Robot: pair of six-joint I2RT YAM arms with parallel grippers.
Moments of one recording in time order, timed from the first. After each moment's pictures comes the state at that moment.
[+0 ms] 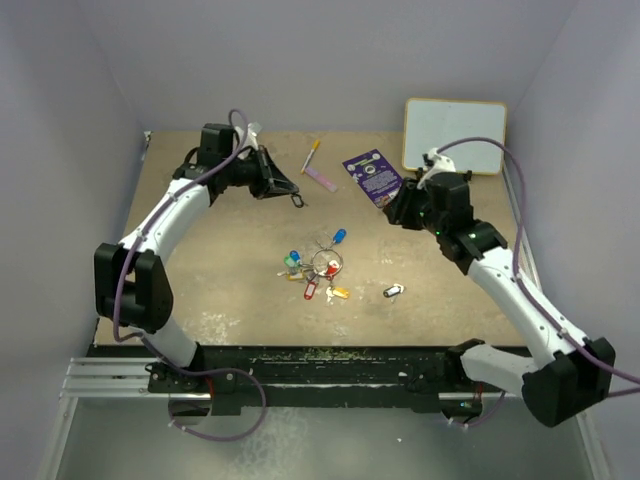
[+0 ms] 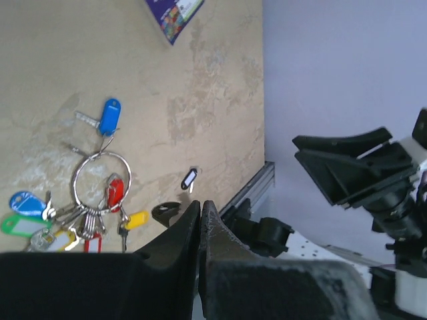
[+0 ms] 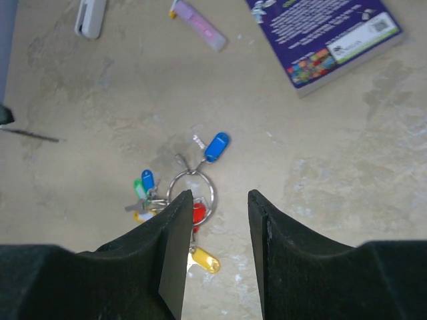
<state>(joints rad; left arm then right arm) -0.27 1.62 1.40 -0.37 0.74 -0.73 0.35 1.09 0.98 -0.39 0.00 0.48</state>
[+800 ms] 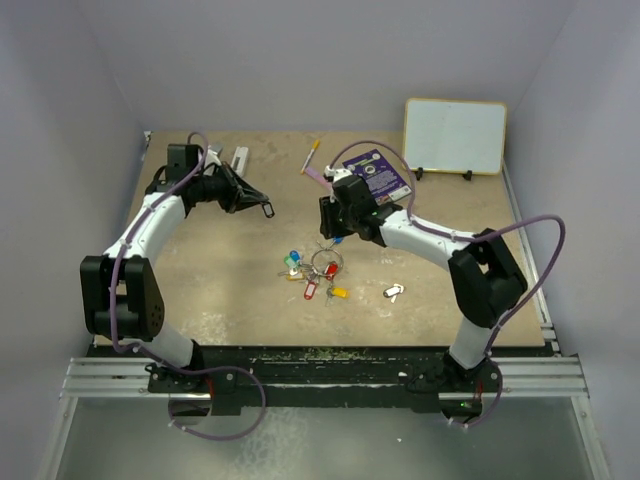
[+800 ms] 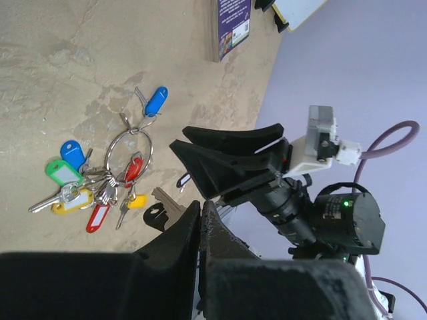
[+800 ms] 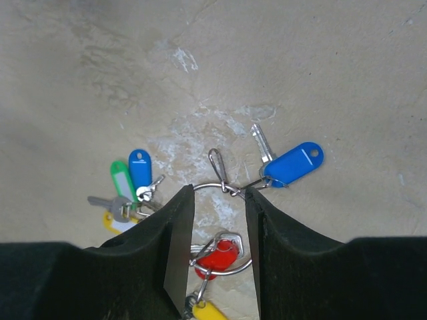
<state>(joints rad) -0.04 1.57 1.22 -0.40 0.80 -0.92 0.67 1.74 1.22 -0.21 0.04 0.36</state>
